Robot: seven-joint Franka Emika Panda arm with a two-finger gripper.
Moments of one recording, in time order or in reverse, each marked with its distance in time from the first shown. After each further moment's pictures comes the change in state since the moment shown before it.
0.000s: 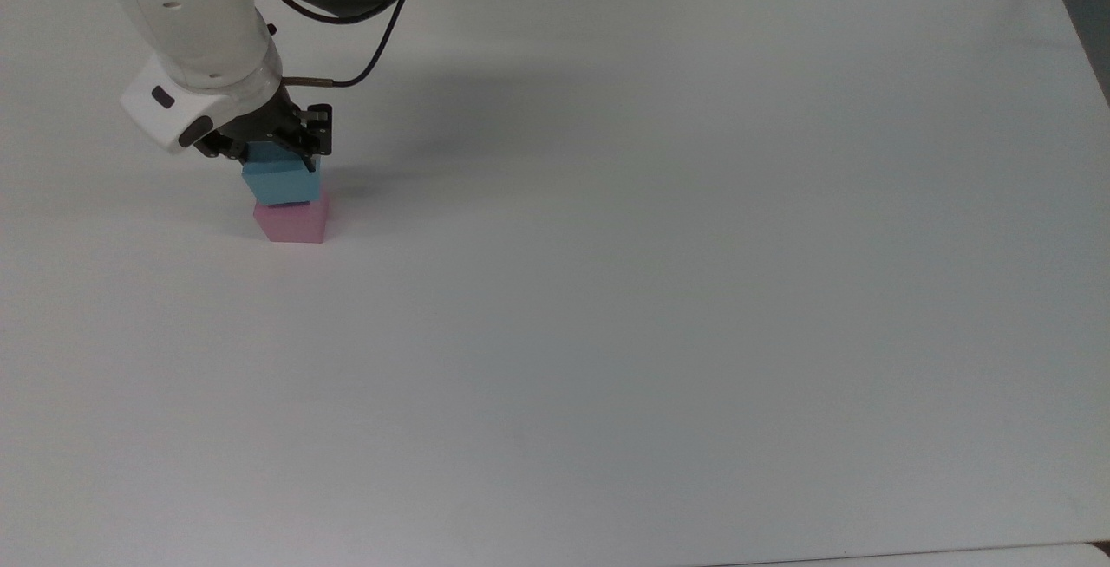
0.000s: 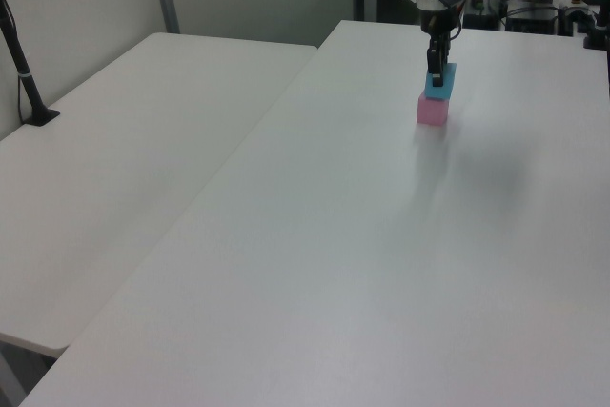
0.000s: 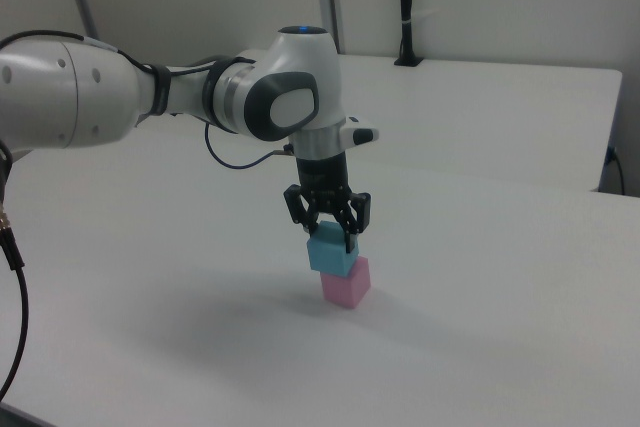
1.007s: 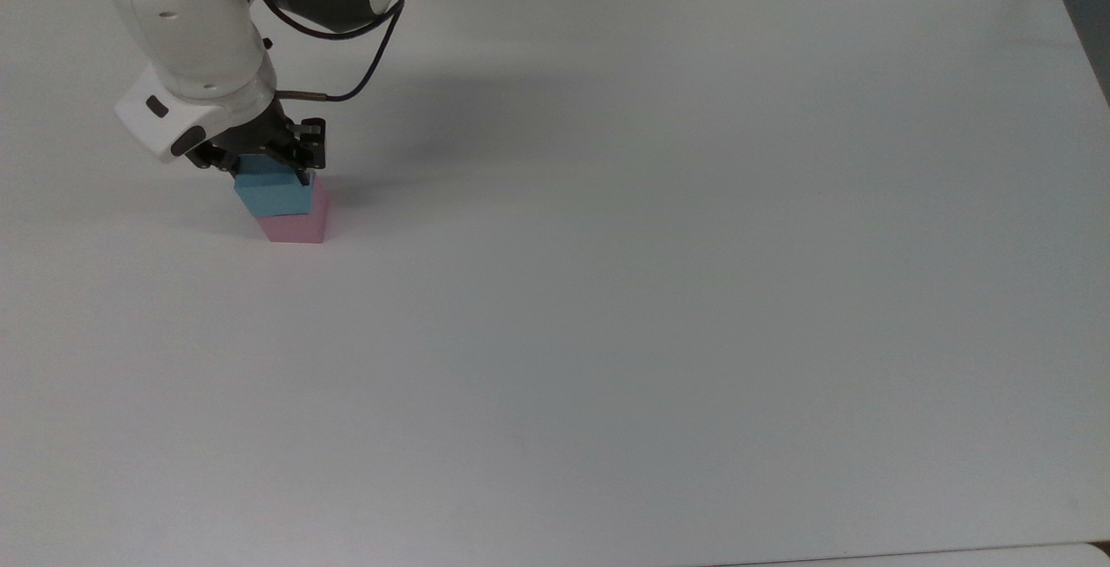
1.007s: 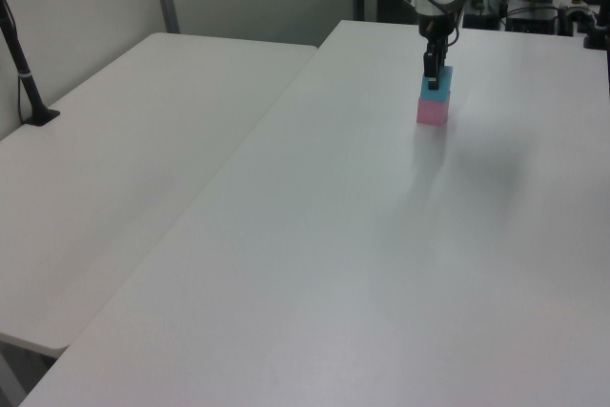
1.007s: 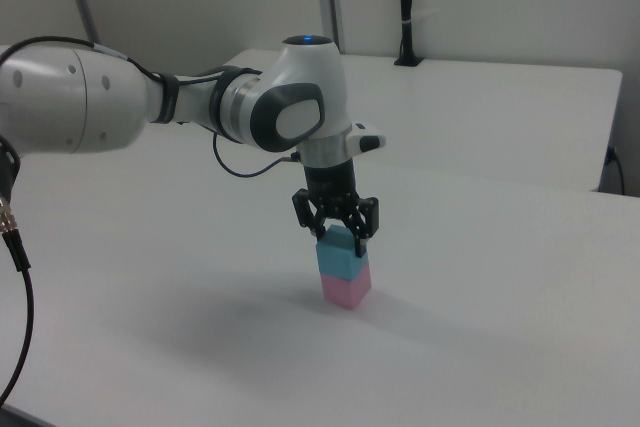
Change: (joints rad) arm -0.004 0.020 -0.009 -0.012 0.007 0.065 0.013
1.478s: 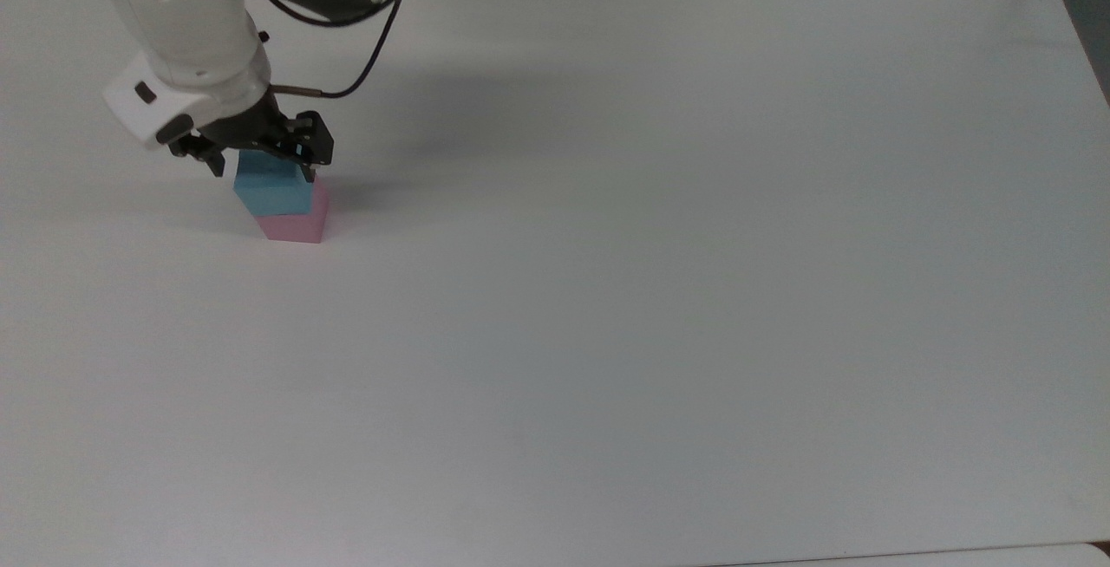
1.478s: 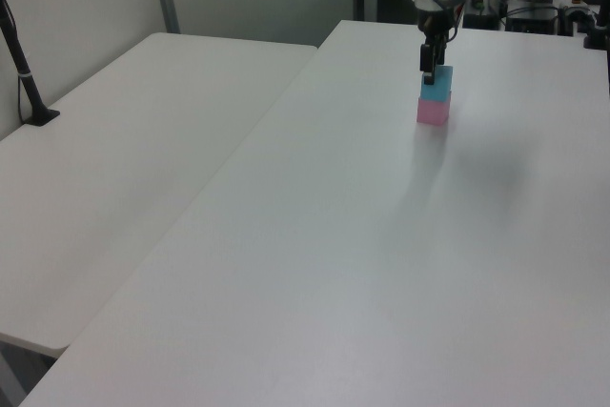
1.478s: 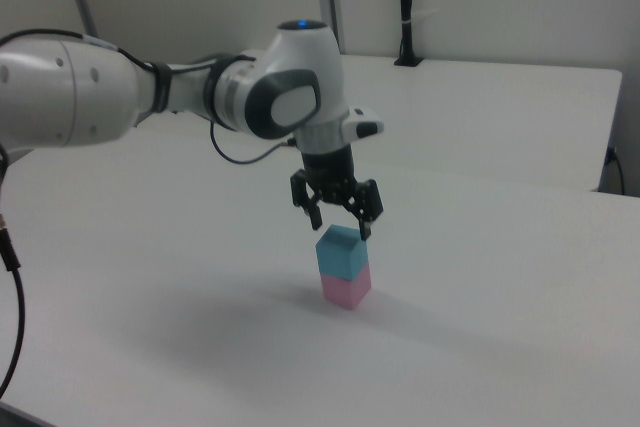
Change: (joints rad) arm 0.002 -0.024 -0.001 0.012 0.001 0.001 0.061
